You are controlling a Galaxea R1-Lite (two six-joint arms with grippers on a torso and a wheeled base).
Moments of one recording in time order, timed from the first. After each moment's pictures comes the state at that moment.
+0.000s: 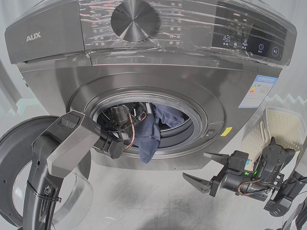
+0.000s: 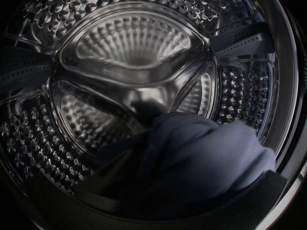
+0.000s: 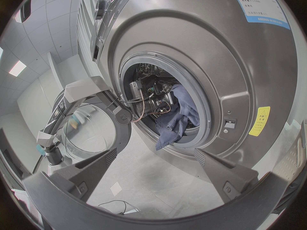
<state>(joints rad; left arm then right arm) -0.47 2.52 -1.56 -1.18 0.09 -0.09 0.68 1.86 -0.19 -1.54 0.12 0.07</state>
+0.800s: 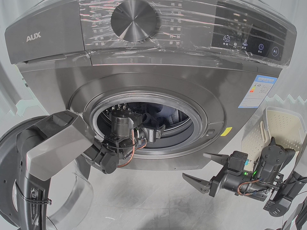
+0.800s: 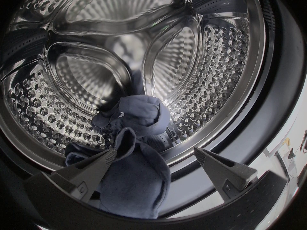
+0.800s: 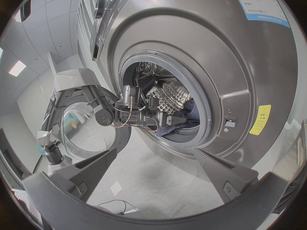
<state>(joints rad) -0.53 2.35 -1.20 -0.96 0.05 -0.08 0.68 1.87 -0.19 -1.54 0.12 0.07</state>
